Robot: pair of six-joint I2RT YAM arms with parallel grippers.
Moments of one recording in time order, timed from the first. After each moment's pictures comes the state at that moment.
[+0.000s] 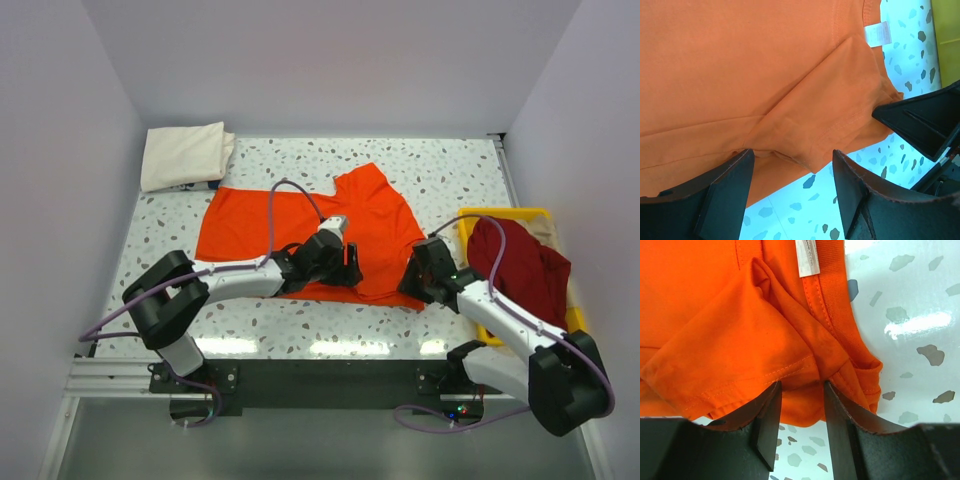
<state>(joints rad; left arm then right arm) -0.94 1.66 0.91 0.04 -0.07 -0.74 0.42 1.08 0.51 -0.44 0.14 0.78</state>
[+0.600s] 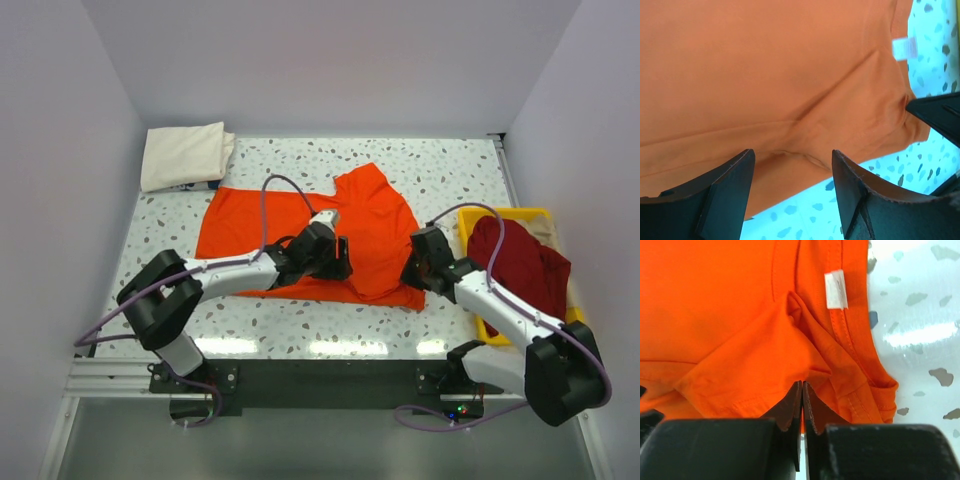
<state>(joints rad) -0.90 1.65 0.93 -0.04 -0.08 -0.71 0.42 1.14 0.58 -0.42 0.15 0.78</state>
